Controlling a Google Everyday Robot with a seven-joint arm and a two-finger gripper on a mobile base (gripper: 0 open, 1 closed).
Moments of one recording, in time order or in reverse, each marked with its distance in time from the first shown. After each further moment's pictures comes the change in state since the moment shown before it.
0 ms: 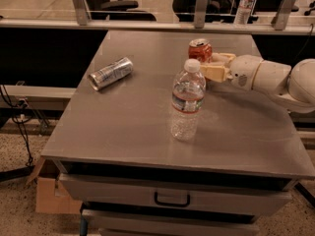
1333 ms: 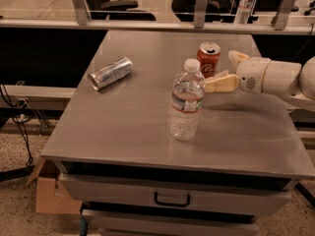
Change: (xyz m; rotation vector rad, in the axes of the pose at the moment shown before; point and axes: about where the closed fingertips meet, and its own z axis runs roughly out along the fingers) arm 0.010 0.009 -0.023 0.002 0.118 -0.030
